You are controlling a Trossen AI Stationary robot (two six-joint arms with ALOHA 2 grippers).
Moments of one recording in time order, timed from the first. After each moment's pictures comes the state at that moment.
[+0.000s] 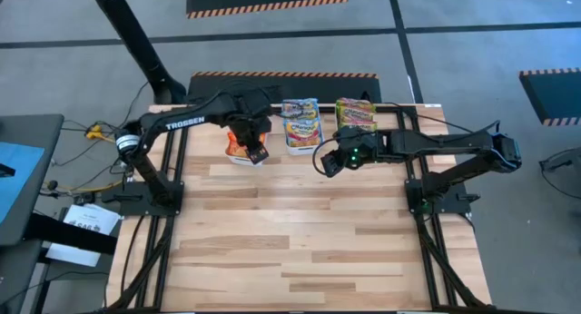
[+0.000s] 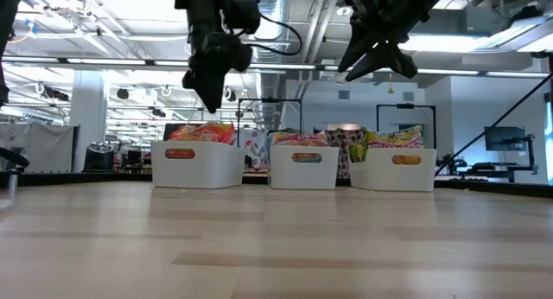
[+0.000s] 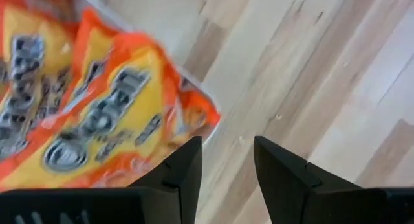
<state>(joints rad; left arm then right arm) 0.45 1.69 1.48 -1.09 0.09 -0.12 -0.12 1.28 1.01 -0.46 0.16 0.78</state>
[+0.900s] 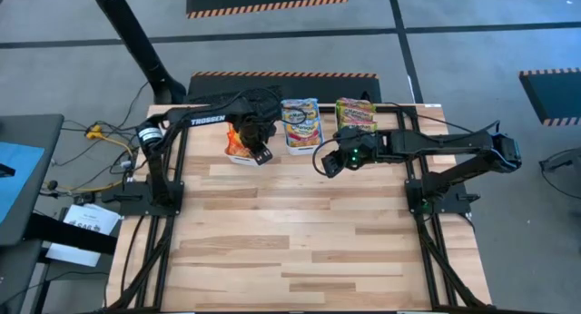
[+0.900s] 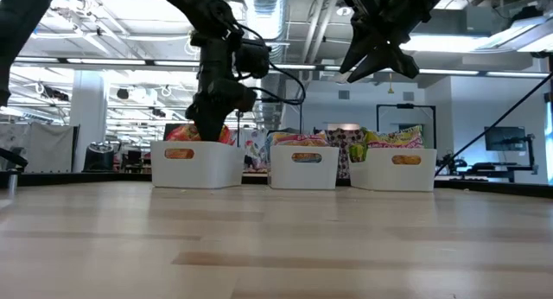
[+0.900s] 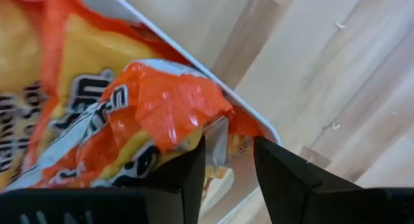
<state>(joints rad) 0.49 1.87 1.48 -1.06 0.04 -0.07 -0.12 1.28 1.01 -0.47 0.16 0.78</state>
